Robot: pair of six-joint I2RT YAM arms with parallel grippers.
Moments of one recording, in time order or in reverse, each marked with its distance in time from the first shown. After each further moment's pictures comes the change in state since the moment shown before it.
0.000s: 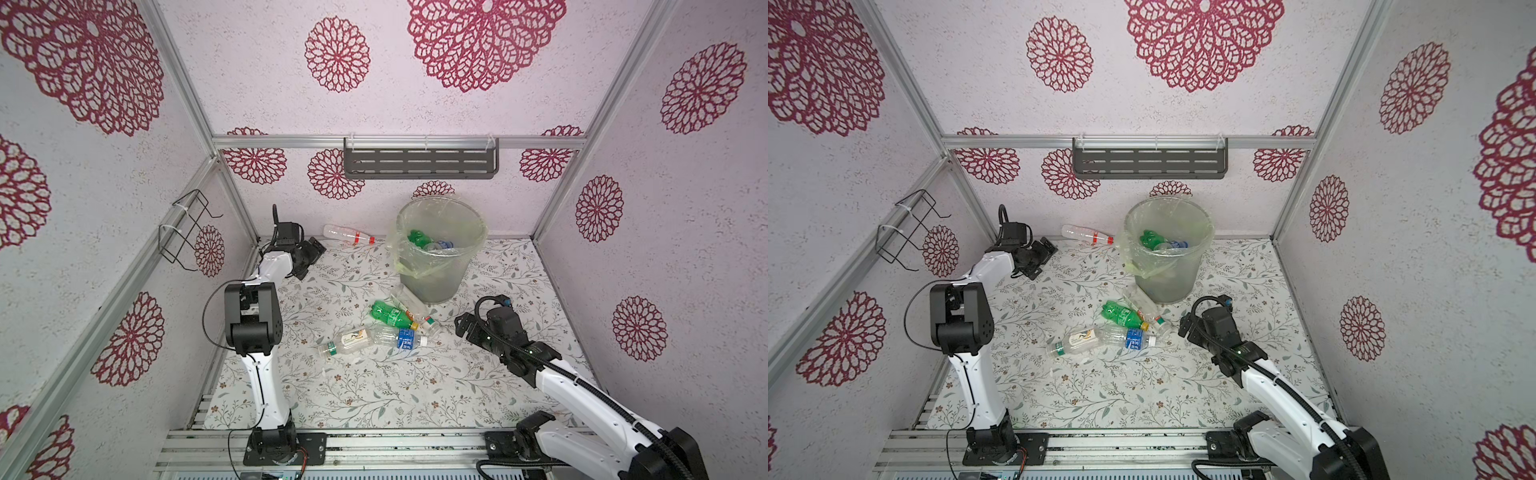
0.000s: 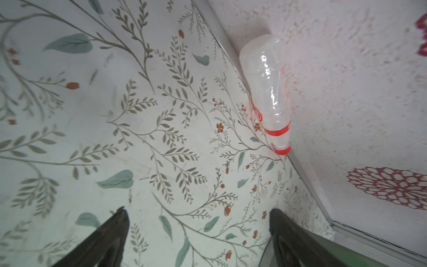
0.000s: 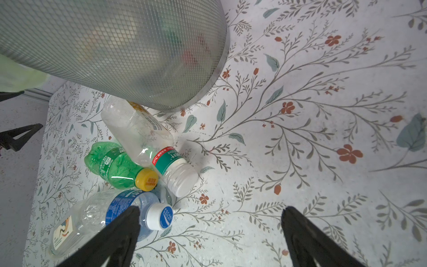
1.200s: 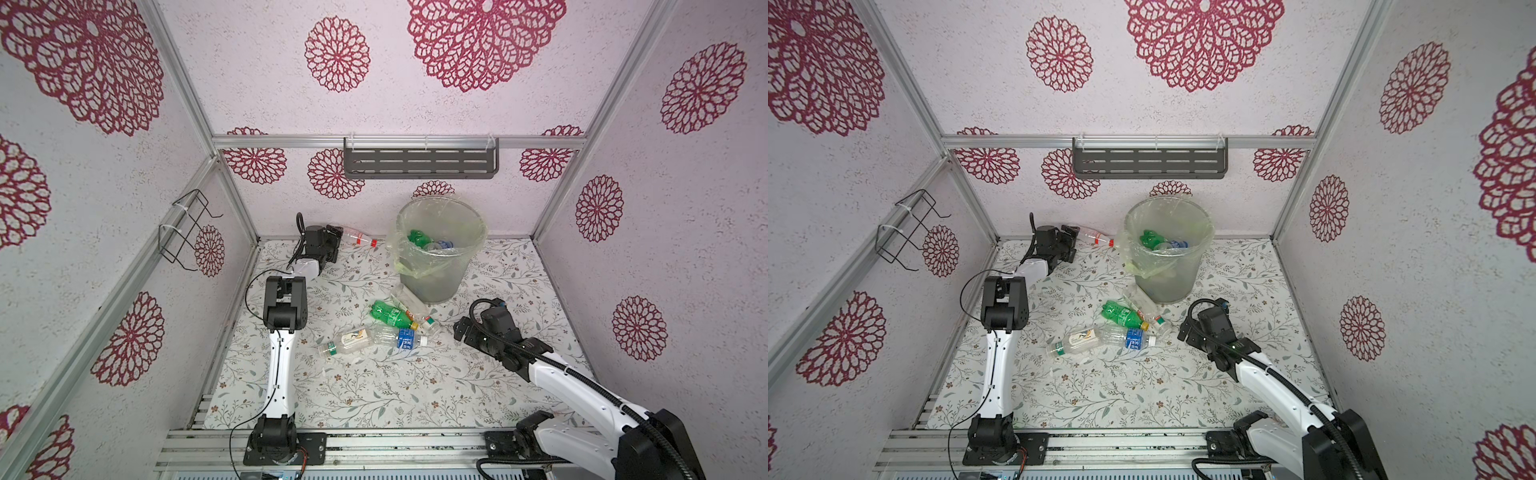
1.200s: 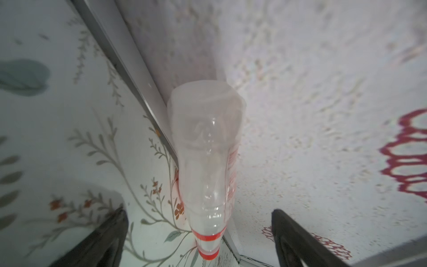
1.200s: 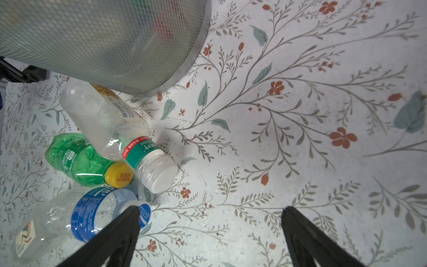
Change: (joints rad) left arm -0.077 0.539 0.441 0.516 0.010 -0.430; right arm 0.000 0.088 0.006 -0.031 0.001 0.000
